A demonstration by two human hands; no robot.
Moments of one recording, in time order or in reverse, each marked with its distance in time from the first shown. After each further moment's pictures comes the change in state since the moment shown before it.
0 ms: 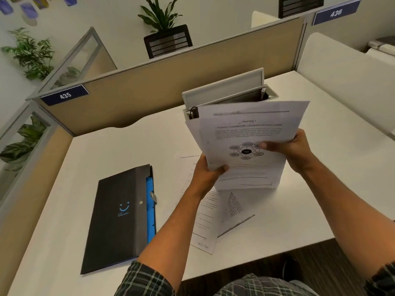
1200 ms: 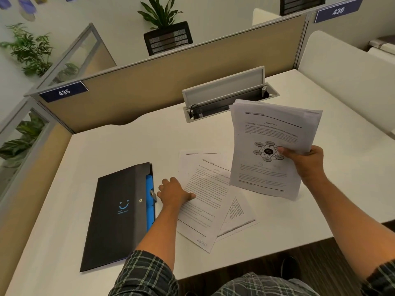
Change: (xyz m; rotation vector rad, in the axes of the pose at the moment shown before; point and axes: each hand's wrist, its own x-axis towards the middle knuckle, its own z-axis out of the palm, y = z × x) left_hand -0.001 -0.081 -0.088 1.197 0.215 -0.534; right_hand -0.032 0.051 -0.047 -0.196 0.441 0.215
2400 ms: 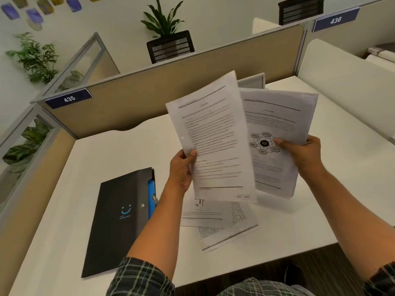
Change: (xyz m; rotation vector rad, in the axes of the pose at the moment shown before) left_hand -0.008 0.057 -0.072 -1.708 -0.275 0.333; right_hand 0.013 -0.039 0.024 0.026 0.020 -0.033
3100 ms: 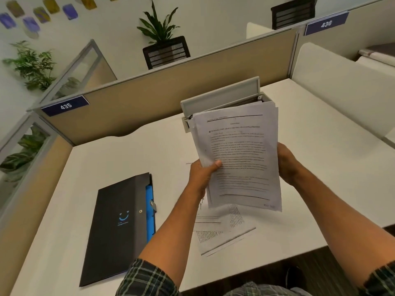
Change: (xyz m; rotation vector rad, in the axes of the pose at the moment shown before) left_hand -0.010 -0.032 0.046 0.343 -0.044 -0.038; right_hand -0.018 -0.011 0.028 0.035 -0.520 0.100
